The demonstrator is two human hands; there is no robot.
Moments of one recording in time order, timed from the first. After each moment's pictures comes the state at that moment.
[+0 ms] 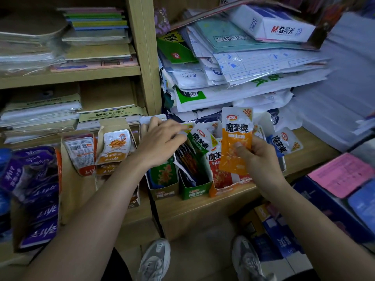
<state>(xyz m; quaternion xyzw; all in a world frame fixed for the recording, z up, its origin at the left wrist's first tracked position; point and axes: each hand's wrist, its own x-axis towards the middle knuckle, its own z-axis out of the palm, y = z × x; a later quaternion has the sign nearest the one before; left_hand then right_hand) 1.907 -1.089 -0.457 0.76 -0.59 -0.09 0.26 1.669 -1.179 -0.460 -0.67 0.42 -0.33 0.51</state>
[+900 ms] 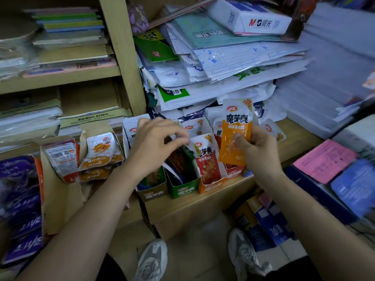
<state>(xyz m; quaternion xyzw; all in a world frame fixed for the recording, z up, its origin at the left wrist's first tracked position) 1.881 -1.088 -0.450 0.64 -0.66 0.00 0.38 1.650 -1.186 -0.453 -0.66 0.46 -0.39 0.45</state>
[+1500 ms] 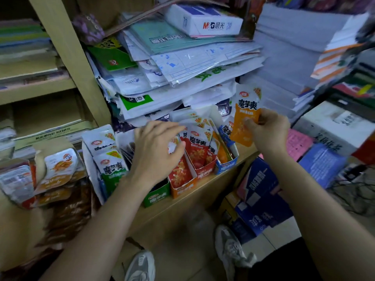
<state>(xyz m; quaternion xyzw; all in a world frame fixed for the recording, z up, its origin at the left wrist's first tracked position) 1.810 -1.126 -0.456 0.68 -0.65 0.06 0.33 1.572 -1.266 -0.450 -0.64 0.57 -0.46 0.25</state>
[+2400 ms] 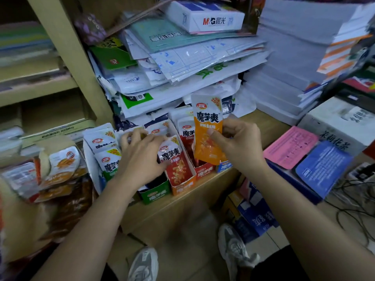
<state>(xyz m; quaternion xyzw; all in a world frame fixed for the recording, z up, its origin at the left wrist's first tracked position) 1.831 -1.117 -0.473 0.76 -0.64 0.08 0.11 1.605 -1.208 -0.445 -0.75 0.38 -0.44 0.32</state>
